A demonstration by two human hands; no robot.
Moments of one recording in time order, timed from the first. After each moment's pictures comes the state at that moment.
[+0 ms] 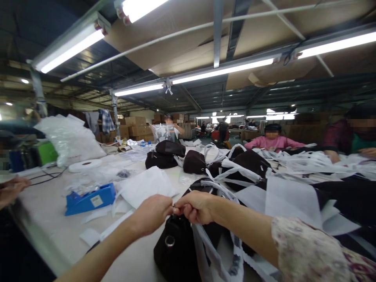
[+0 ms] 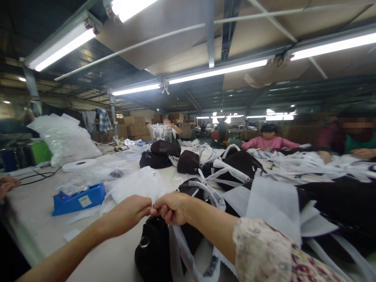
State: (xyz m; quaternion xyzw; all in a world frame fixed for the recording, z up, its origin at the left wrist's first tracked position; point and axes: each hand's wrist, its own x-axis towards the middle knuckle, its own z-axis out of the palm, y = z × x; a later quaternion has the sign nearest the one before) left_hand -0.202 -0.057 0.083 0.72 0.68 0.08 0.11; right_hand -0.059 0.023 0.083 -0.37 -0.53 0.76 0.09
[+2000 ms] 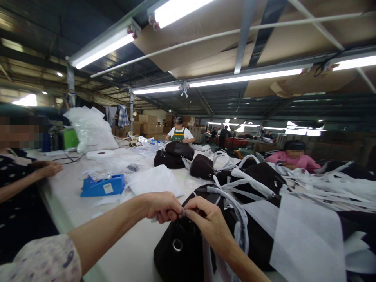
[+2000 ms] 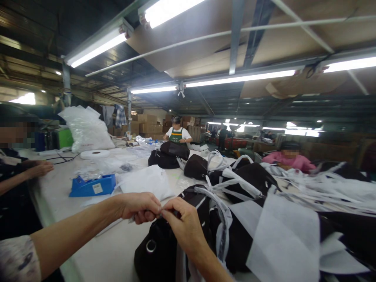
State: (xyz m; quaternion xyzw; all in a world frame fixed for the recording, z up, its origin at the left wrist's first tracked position) left_hand -0.222 -0.035 0.076 0.54 0.58 0.17 0.58; right_hand -0.035 -0.010 0.030 -0.21 -0.80 0.34 0.44
